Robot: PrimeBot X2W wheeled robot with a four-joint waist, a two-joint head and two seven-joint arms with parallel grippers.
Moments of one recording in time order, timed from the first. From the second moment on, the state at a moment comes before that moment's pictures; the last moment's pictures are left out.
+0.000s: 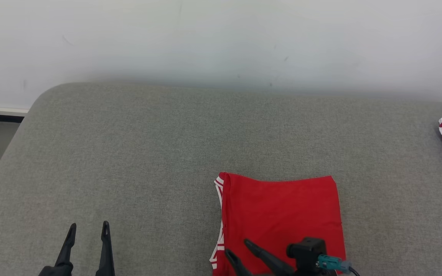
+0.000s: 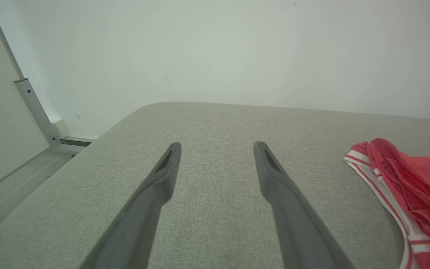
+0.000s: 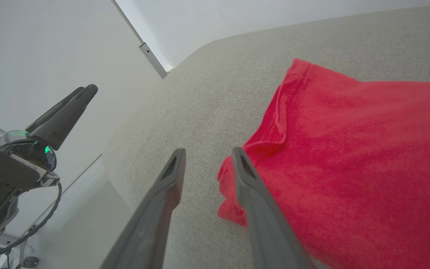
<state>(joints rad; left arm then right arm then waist) 0.01 0.06 0.07 0.19 -0.09 -0.10 -0.26 -0.09 -0.18 0.55 0.15 0.55 0.13 0.07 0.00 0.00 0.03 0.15</state>
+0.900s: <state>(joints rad) 0.02 0.06 0.09 0.17 -0.06 -0.10 -0.26 -0.04 -0.16 0.11 0.12 0.32 0.13 -0.19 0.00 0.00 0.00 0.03</state>
